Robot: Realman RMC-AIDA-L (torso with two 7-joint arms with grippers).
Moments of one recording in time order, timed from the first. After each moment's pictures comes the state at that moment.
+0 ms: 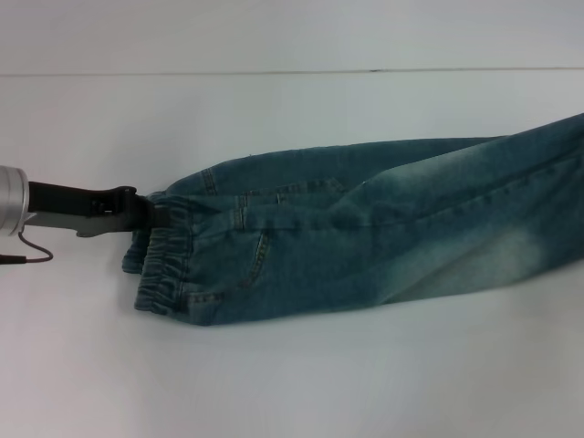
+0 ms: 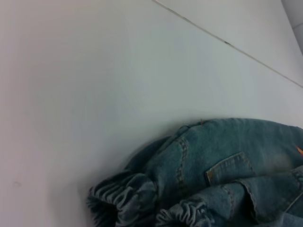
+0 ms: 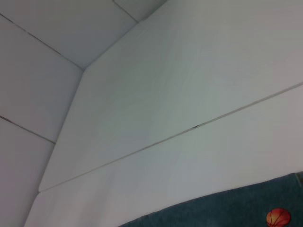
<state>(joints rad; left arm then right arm) -0.72 -1.96 0.57 0.54 2.43 1.38 -2.38 0.58 1.77 -0.30 -0.69 -2.29 -1.61 2.35</state>
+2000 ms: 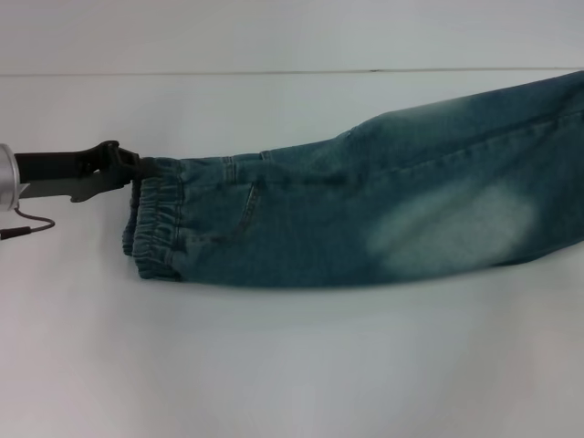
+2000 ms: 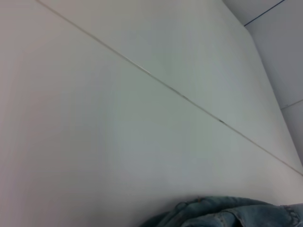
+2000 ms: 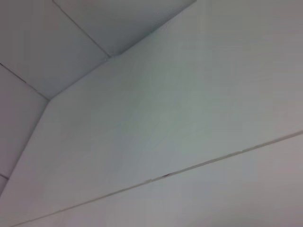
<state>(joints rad) -0.70 -1.99 0.45 0.55 2.33 1.28 -2.36 0.64 1.83 -0.40 -0.69 -2.25 -1.33 2.34</state>
